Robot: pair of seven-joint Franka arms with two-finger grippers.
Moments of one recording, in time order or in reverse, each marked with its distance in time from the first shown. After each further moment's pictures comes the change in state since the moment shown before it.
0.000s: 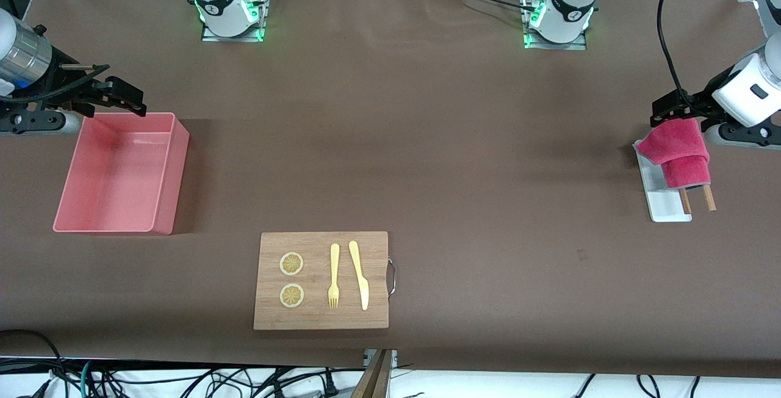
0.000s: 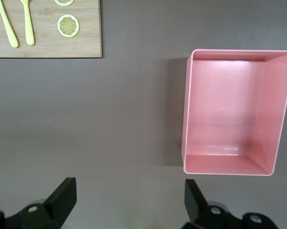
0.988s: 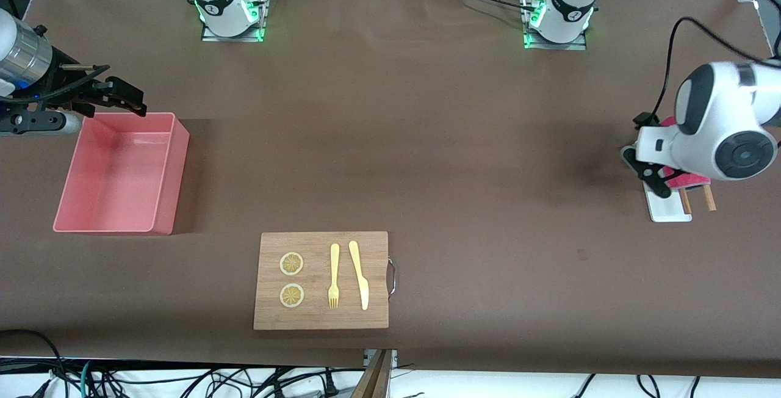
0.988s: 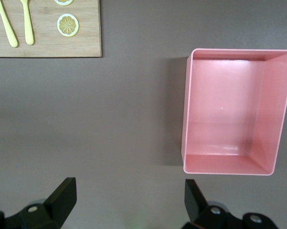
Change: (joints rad) left arm -0.001 0.306 0.003 -0.088 0.246 0.041 0.762; right arm 0.000 0.000 0.000 -0.002 0.000 0.000 0.000
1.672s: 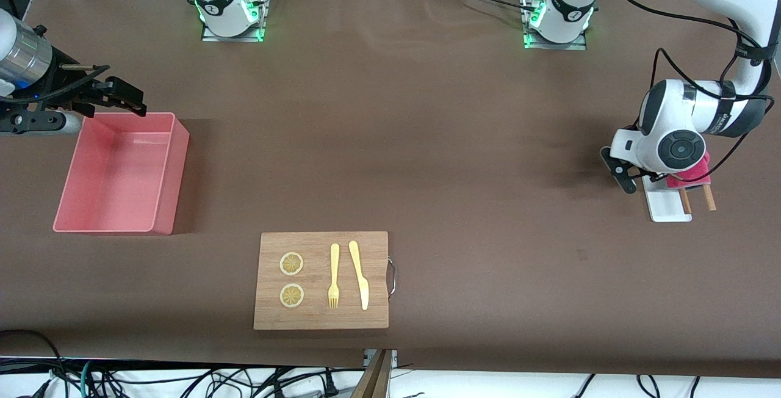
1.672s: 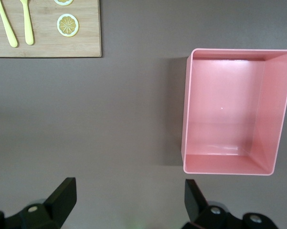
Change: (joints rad) left arm 0.066 0.013 0.008 -0.329 0.153 0.443 0.029; right arm 0.000 0.000 0.000 0.000 0.000 0.000 0.000
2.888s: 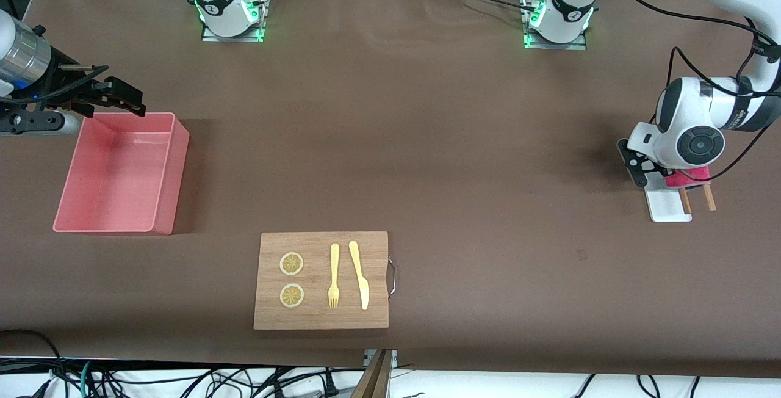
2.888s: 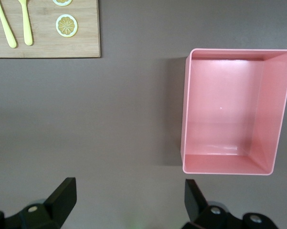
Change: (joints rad) left arm 0.065 -0.003 -0.004 0.024 0.057 -0.030 0.172; right arm -0.001 0.000 -0.003 0.000 -0.001 0.001 0.000
